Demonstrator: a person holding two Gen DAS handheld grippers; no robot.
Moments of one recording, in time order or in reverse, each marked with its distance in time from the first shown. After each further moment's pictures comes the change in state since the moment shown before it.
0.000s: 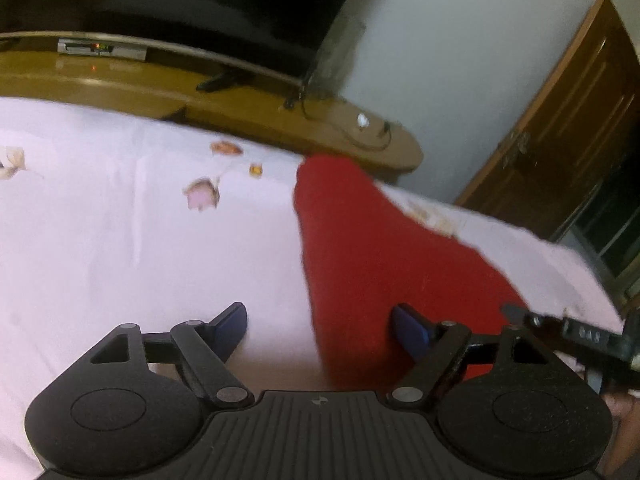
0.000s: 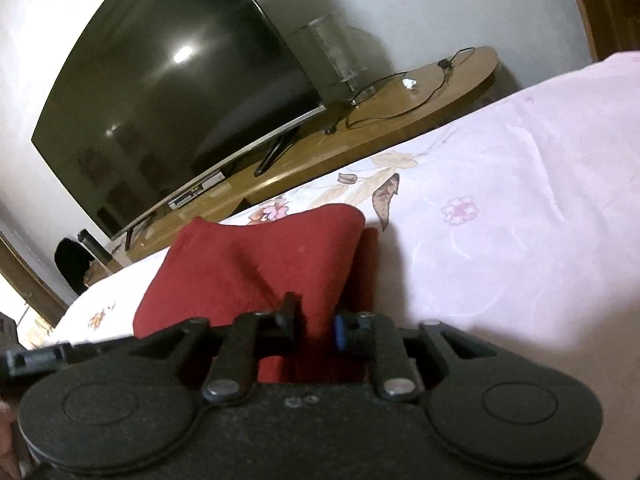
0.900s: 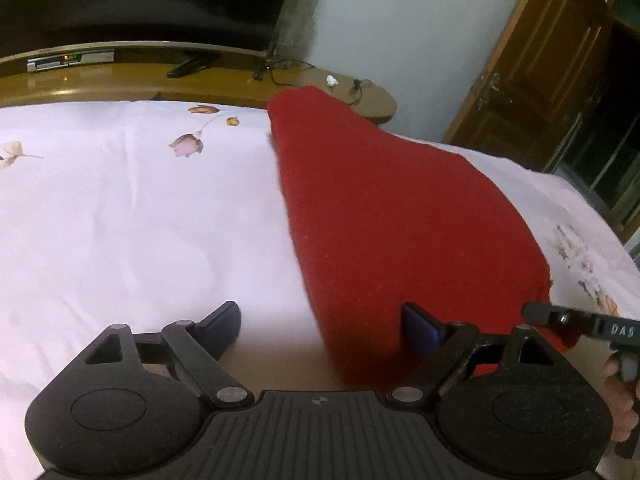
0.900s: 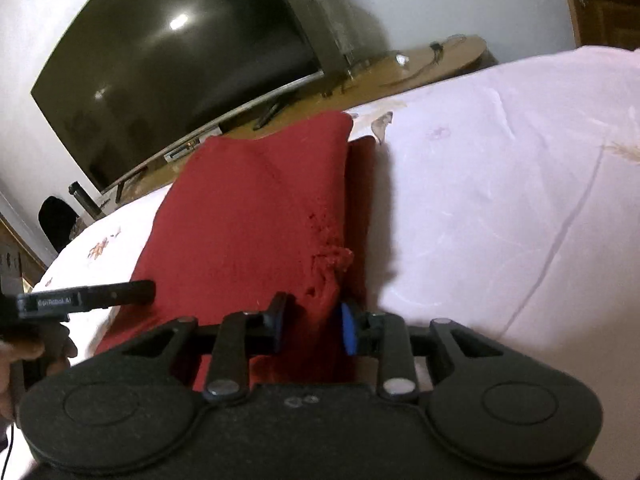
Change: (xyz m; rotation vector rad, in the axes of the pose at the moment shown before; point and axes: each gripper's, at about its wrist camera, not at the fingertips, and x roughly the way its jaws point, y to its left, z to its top) left arm -0.017 -0.006 -0.048 0.183 0.095 -0.001; right arm -0.040 0.025 -0.065 -0.057 0.066 -0.072
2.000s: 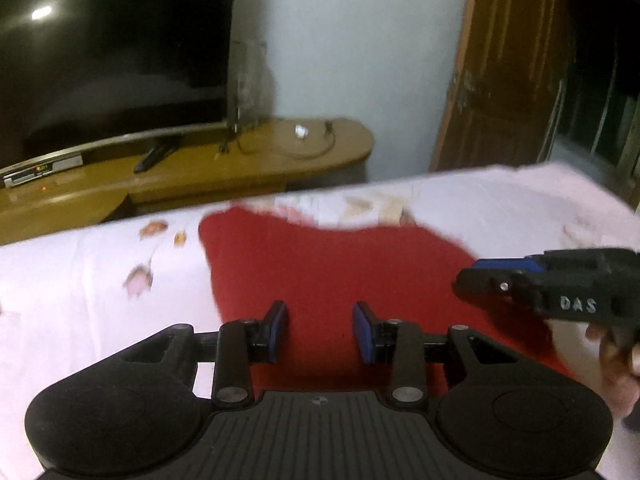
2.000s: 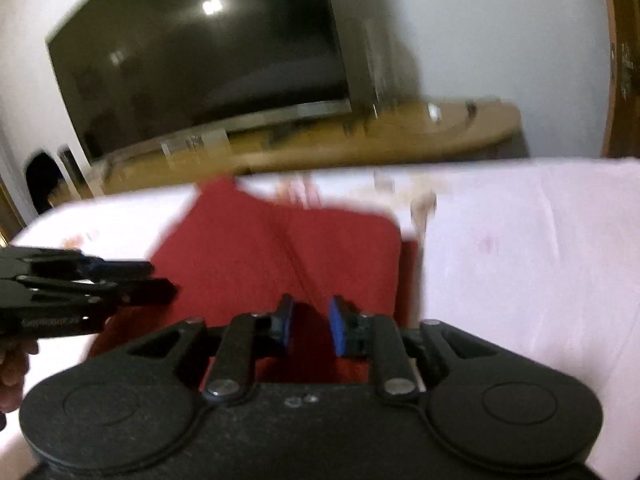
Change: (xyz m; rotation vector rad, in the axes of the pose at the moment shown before) left arm 0.001 -0.070 0.071 0.208 -0.128 0.065; right arm 0.049 0.038 0.066 -0.245 -0.081 -0.062
